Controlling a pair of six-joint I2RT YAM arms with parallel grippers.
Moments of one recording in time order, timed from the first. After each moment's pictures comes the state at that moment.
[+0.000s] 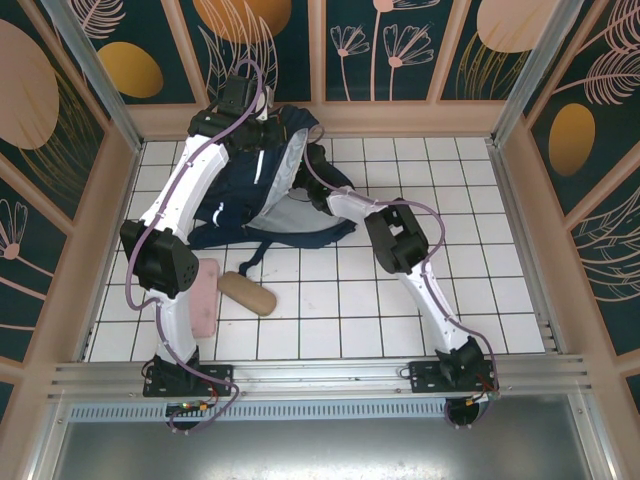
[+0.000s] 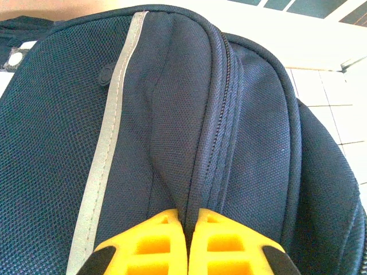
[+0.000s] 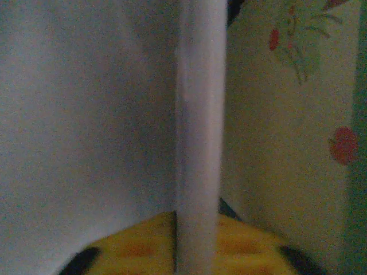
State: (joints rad) left arm -0.35 2.00 2.14 -0.87 0.18 -0.42; right arm 0.64 2.59 2.04 0.39 -0.45 1.46
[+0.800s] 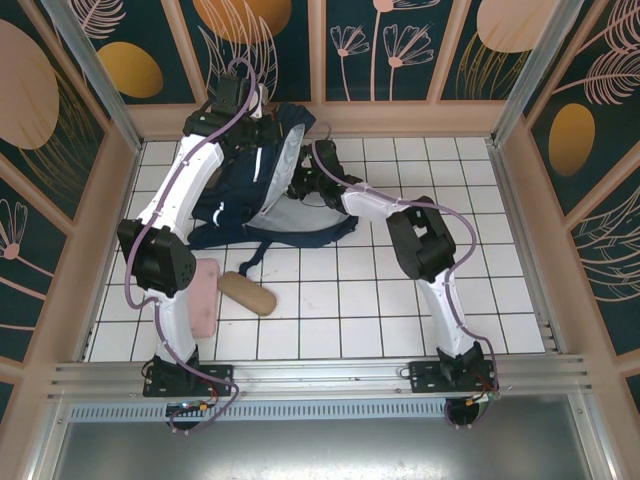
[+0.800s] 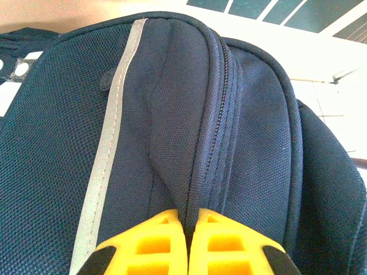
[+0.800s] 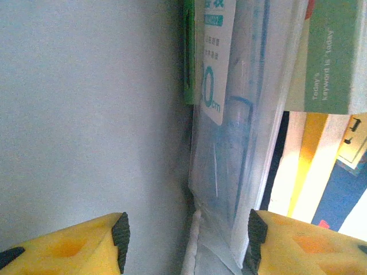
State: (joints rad) left arm -0.31 2.00 2.11 -0.82 0.21 -0.43; right arm 0.63 2.27 1.72 0.19 -0.48 1.32
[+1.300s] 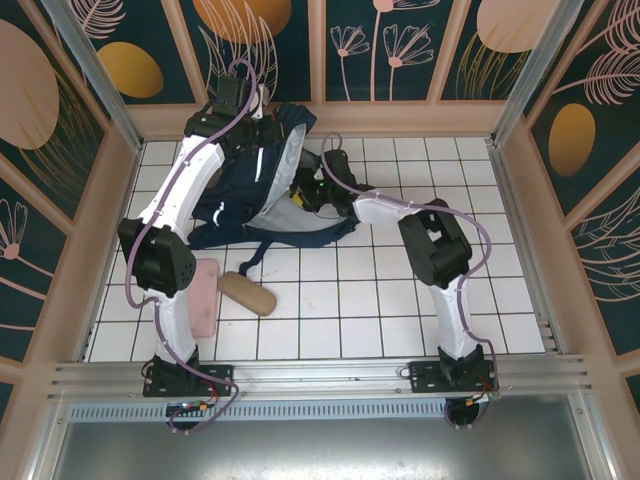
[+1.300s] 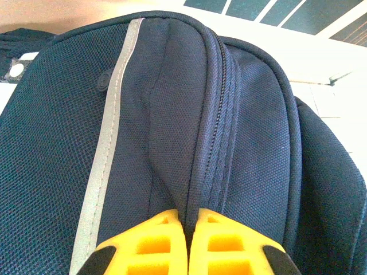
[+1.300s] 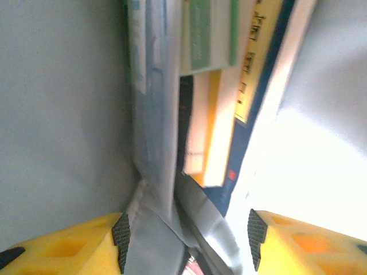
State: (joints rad) left arm -0.31 2.00 2.09 -0.79 0.22 -0.44; right arm 0.61 2.12 1.49 0.14 -0.44 1.23
